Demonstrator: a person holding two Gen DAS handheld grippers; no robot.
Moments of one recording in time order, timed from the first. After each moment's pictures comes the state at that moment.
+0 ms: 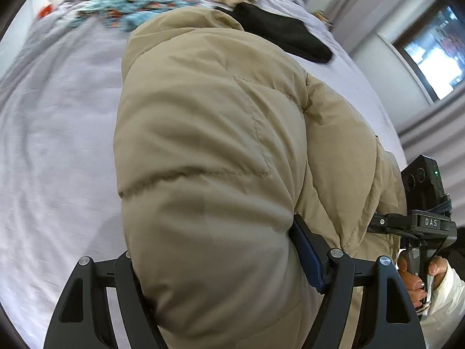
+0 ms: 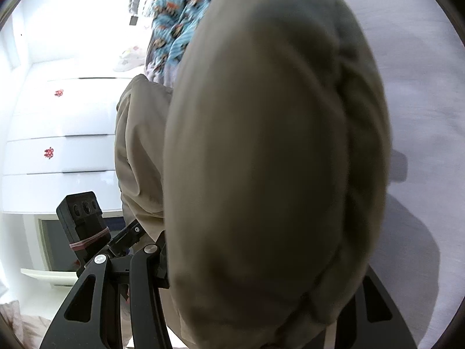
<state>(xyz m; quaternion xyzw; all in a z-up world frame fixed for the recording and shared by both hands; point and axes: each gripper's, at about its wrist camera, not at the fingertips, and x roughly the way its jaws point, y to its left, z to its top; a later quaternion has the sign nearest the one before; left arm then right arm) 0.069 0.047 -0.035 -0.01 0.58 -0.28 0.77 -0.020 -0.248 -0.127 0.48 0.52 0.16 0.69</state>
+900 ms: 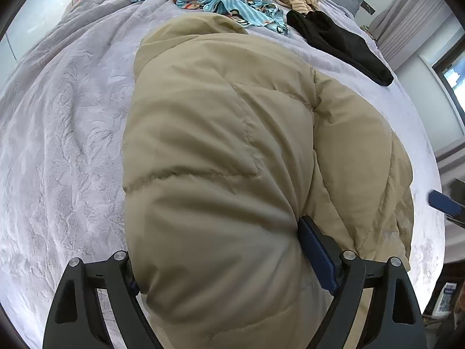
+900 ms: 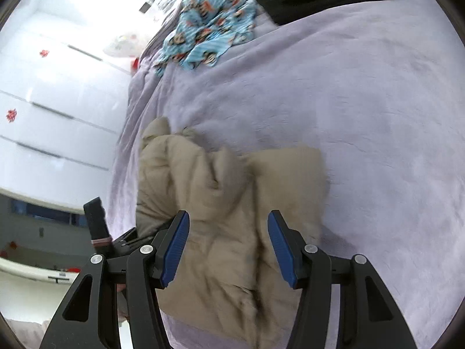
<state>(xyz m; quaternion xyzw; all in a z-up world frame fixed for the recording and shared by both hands) 0.138 0.159 -0.120 -0.02 0.58 -0.21 0.78 0.082 -0.123 -0.037 0.32 0.53 0.08 0.78</state>
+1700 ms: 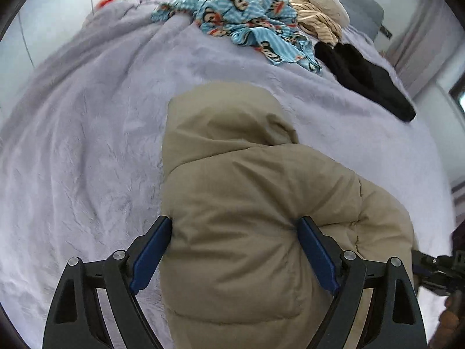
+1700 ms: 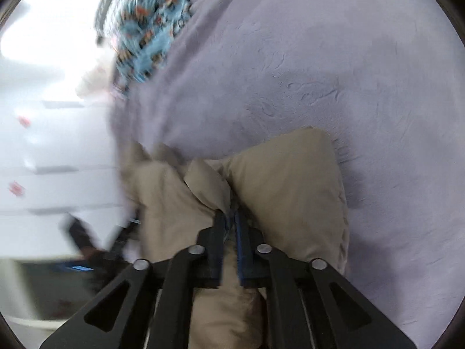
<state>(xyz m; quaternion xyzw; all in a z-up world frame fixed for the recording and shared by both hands) 0.214 0.168 -0.128 -0.05 0.54 -0.16 0.82 0.082 -0.194 -0.149 0.52 0.51 0.06 0.68</state>
